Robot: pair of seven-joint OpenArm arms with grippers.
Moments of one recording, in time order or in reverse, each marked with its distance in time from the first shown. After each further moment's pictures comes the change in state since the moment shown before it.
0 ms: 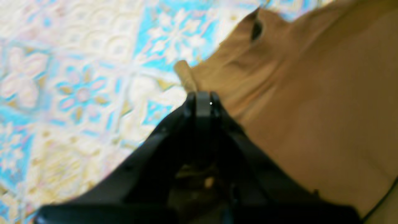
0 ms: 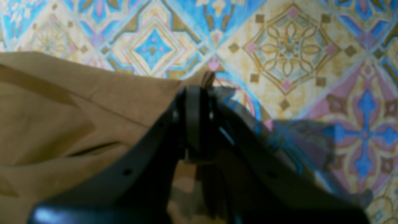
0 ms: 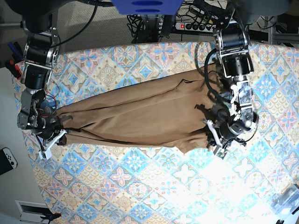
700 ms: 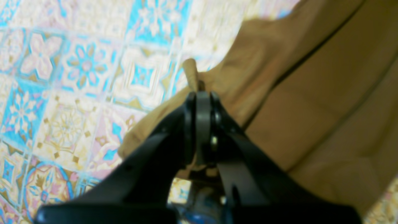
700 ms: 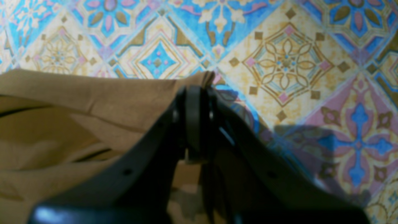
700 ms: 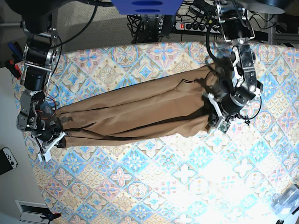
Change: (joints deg) left arm 19.1 -0.3 -1.1 25.9 -8.2 0.0 4.2; right arm 0.5 0.0 0.0 0.0 0.1 0.0 0.3
